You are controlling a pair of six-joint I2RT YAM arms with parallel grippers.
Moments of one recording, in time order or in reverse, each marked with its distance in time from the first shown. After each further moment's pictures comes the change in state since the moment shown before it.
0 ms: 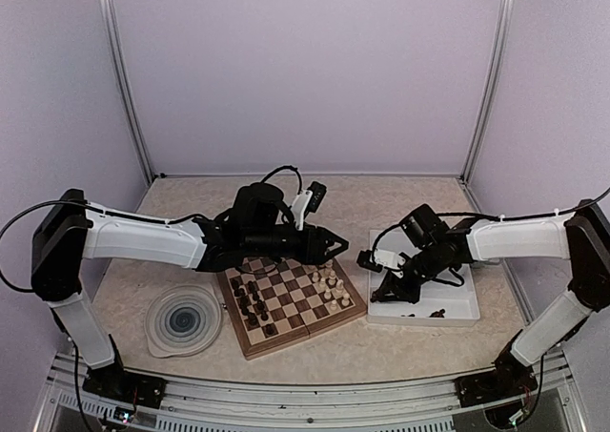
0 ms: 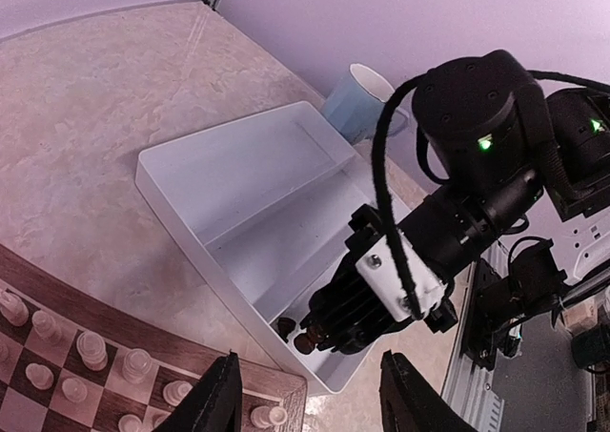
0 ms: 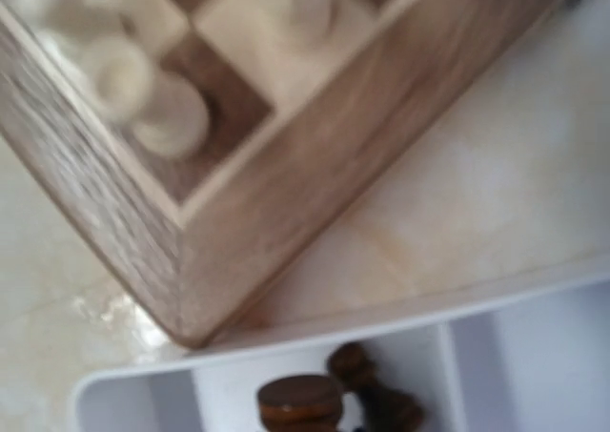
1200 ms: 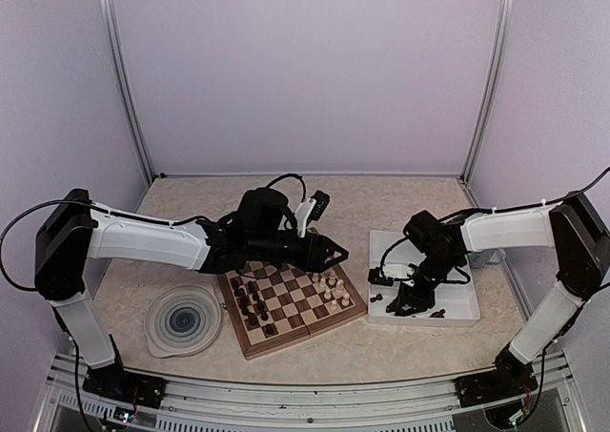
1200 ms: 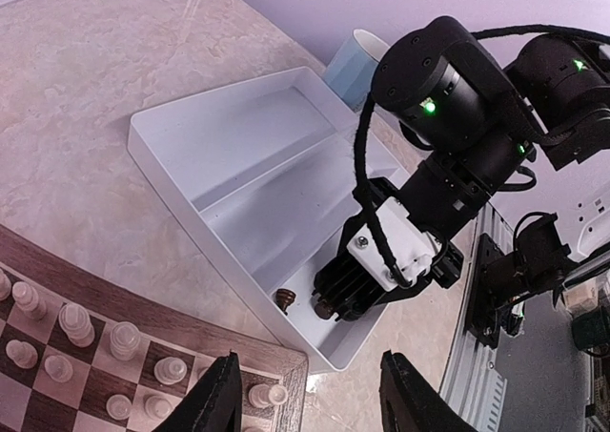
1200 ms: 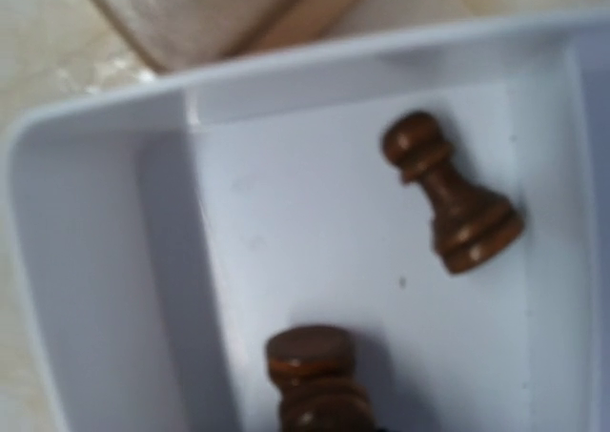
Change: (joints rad) left arm -0.005 0.021 0.002 -0.046 0.034 0.005; right arm -0.077 0.067 0.047 -0.251 0.008 -0.184
